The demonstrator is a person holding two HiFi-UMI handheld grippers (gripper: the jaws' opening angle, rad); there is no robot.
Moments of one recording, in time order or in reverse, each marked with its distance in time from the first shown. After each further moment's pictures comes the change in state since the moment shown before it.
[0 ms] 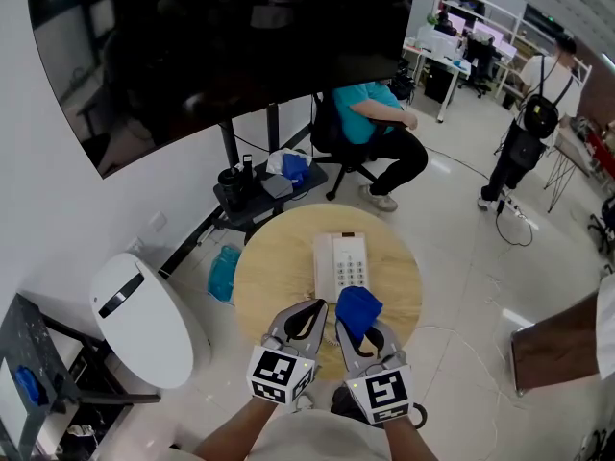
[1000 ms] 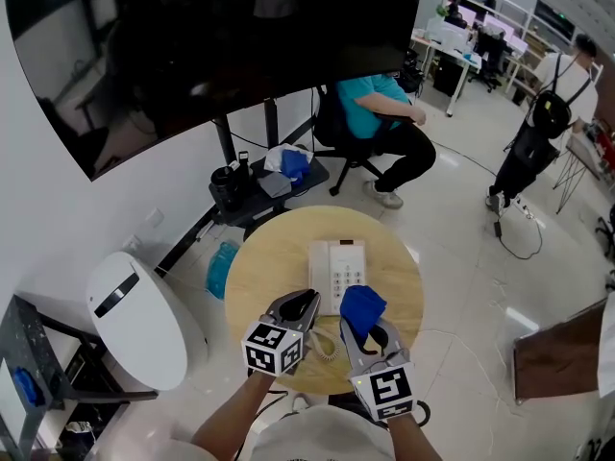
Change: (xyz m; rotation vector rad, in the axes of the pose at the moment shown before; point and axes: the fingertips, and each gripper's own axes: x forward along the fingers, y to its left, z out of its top) left arm 0.080 0.064 -0.069 -0.166 0.156 0.007; right arm 0.038 -0.051 -0.025 0.025 0.049 0.033
